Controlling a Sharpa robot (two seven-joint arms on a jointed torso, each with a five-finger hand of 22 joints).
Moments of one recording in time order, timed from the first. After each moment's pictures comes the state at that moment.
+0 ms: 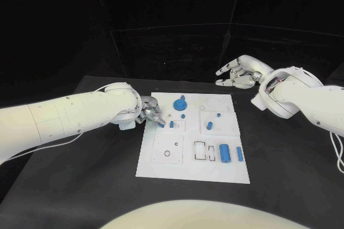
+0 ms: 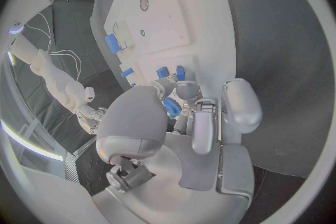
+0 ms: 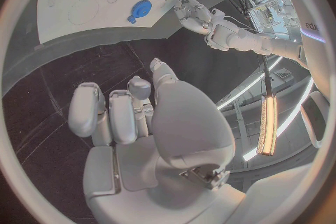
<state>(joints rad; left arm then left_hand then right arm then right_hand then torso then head) 1.23 -0.73 -0.11 1.37 -1.04 0.16 -0.45 1.16 0.00 0.52 0.06 0.05 0.78 0.06 0.85 0.38 1.26 -0.02 1.14 0.76 1.47 -0.09 1.56 1.31 0.10 1.45 0.02 1.22 1.08 1.29 -0.76 -0.04 1.36 -1.12 -0.31 0.04 1.40 -0.01 -0.03 0.16 0.34 0.87 0.16 0.09 0.07 1.28 0.07 1.00 1.08 1.47 0.00 1.35 1.23 0.06 1.32 0.11 1.39 1.21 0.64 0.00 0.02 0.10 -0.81</state>
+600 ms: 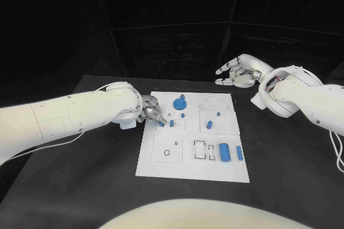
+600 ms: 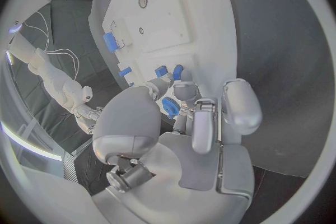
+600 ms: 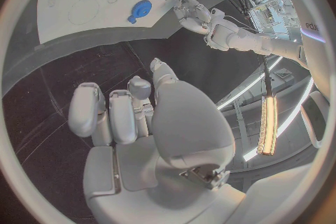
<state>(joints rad) 1.23 -0.72 -0.11 1.36 -1.04 0.15 -0.46 1.03 -0.05 0.55 0.04 0.05 0.82 0.03 0.87 0.39 1.27 -0.04 1.15 0.77 1.47 -0.09 1.56 1.31 0.10 1.46 0.02 1.23 1.10 1.29 -0.76 -0.04 1.36 -1.12 -0.31 0.04 1.40 -0.01 -0.03 0.16 0.35 0.87 0.16 0.09 0.07 1.28 0.07 1.00 1.07 1.47 0.00 1.35 1.23 0.06 1.32 0.11 1.39 1.20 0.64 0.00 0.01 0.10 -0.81</state>
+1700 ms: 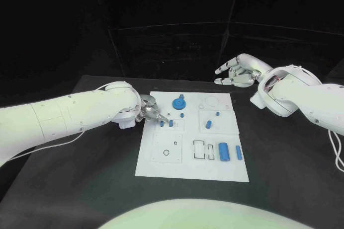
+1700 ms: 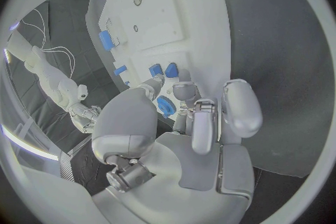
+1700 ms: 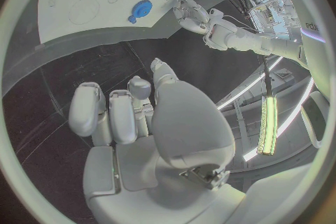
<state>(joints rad) 1.23 -0.70 -0.11 1.33 -1.03 0.15 -0.48 0.90 -0.09 0.31 0.17 0.05 0.84 0.03 0.90 0.40 1.28 -0.04 1.15 0.76 1.47 -0.10 1.57 1.31 0.10 1.46 0.01 1.24 1.11 1.29 -0.76 -0.04 1.36 -1.12 -0.31 0.04 1.40 -0.01 -0.05 0.18 0.35 0.87 0.16 0.09 0.07 1.28 0.07 1.00 1.07 1.47 0.00 1.35 1.23 0.07 1.32 0.11 1.38 1.20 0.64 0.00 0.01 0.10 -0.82</state>
